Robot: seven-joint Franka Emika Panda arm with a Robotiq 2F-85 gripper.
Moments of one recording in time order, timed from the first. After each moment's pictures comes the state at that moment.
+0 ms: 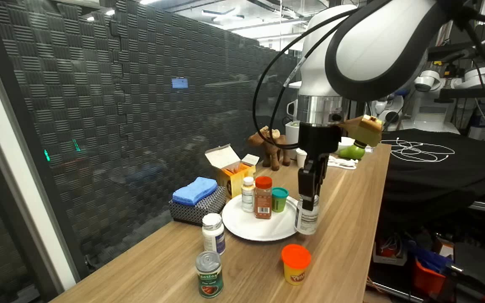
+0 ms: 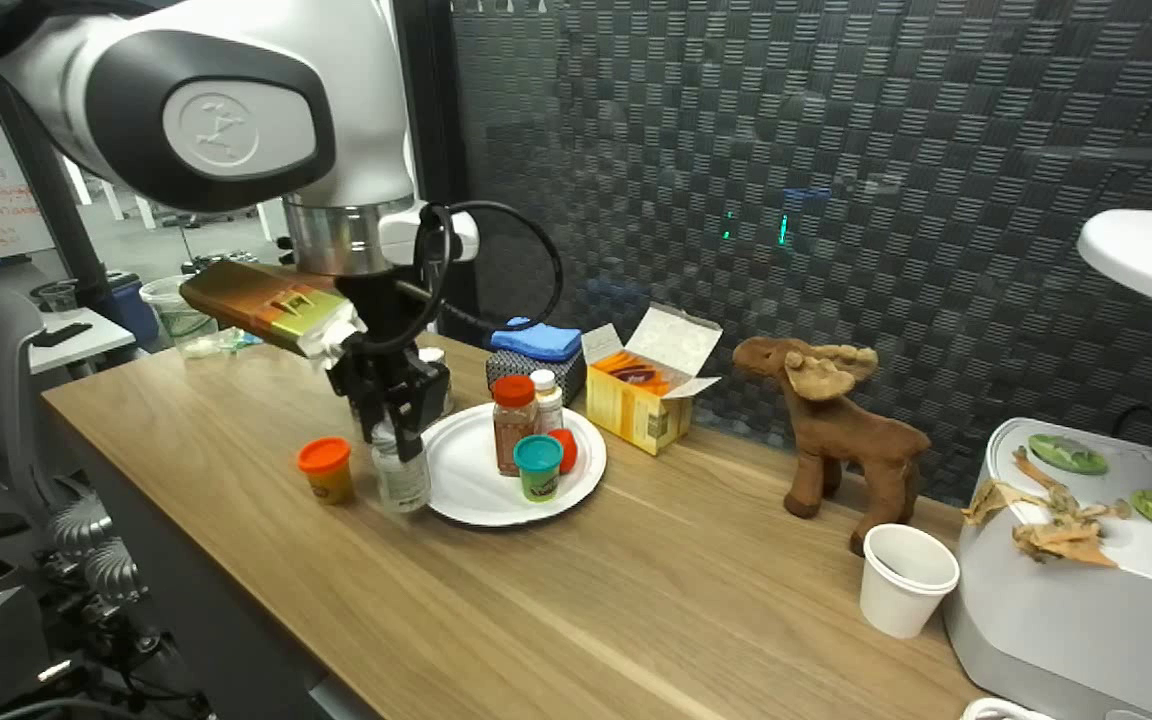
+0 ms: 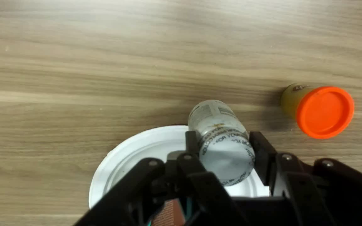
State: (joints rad) arm 0.04 0.00 0.04 -2.47 0.04 2.48 -0.16
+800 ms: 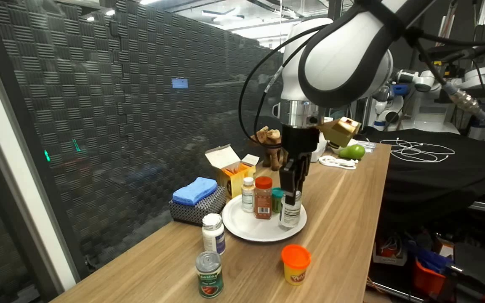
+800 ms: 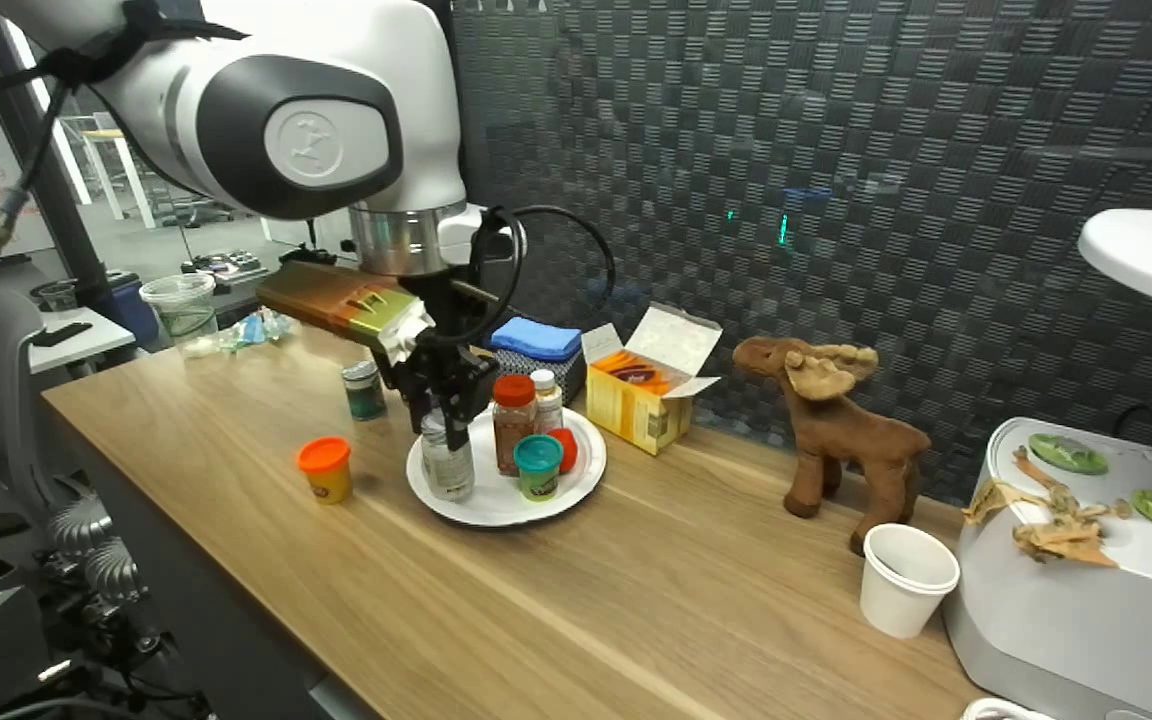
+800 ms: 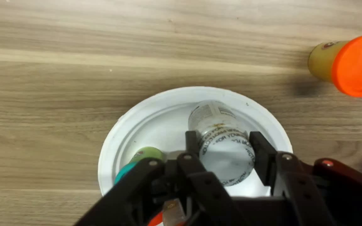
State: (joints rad) arm 0.03 0.13 0.04 -2.33 0.02 2.48 -0.16
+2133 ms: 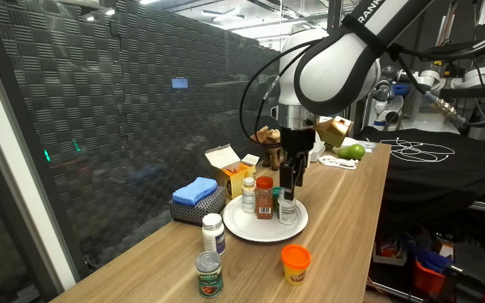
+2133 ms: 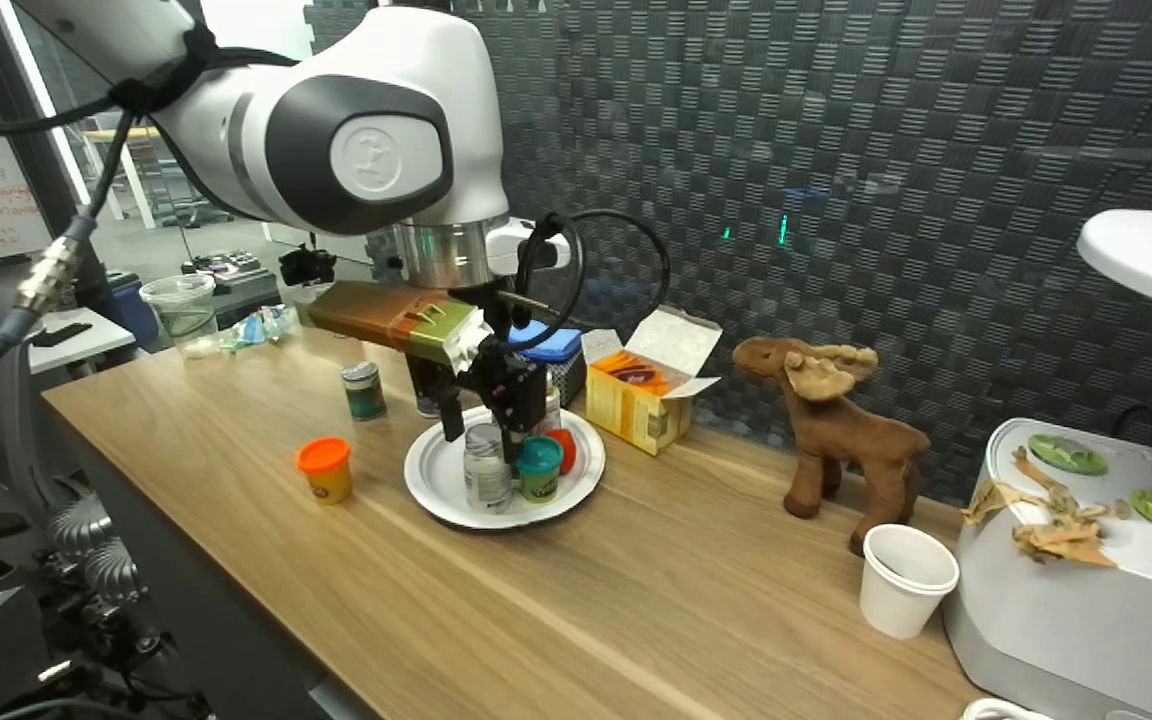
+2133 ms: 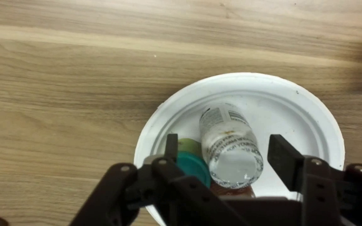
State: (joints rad) arm 0.00 0.19 0.01 -2.27 -0.08 2.49 -0.17
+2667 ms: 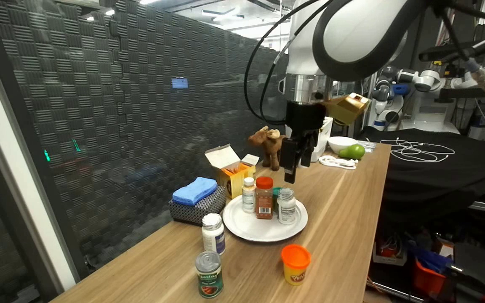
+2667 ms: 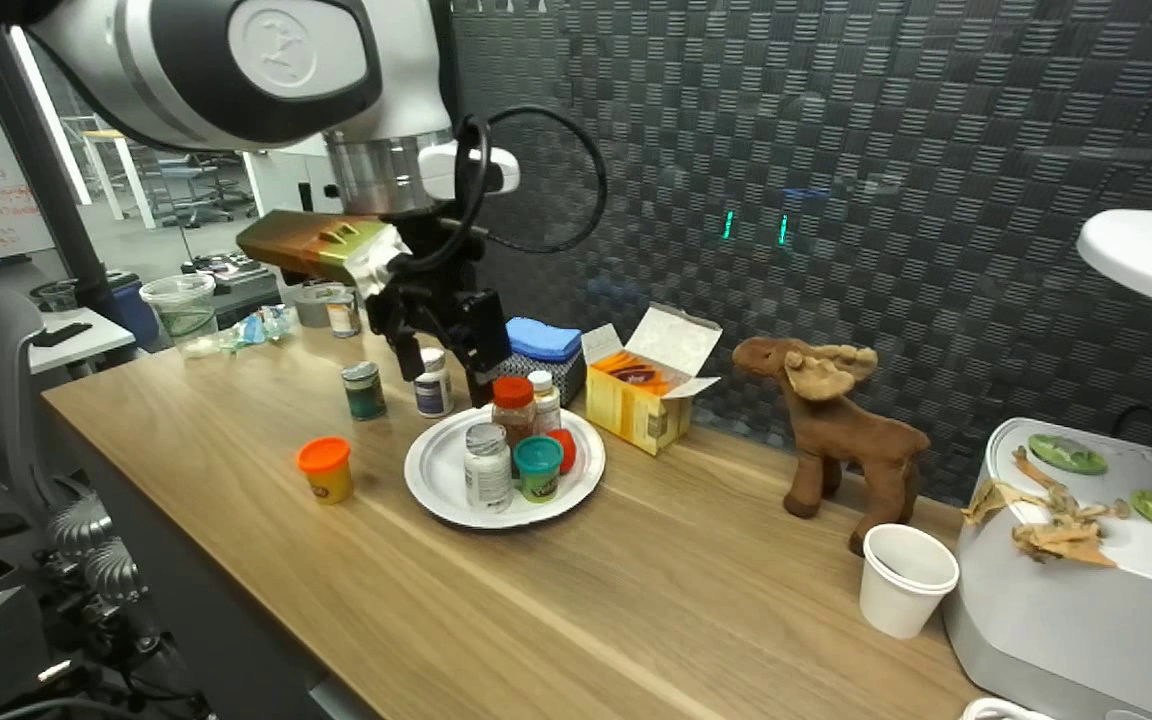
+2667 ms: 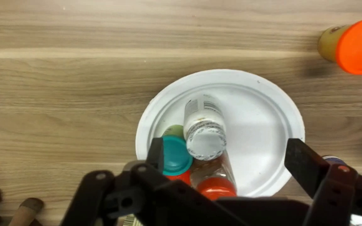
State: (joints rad) arm 0.03 0.01 0.03 -2.35 -0.09 2.44 -0.02
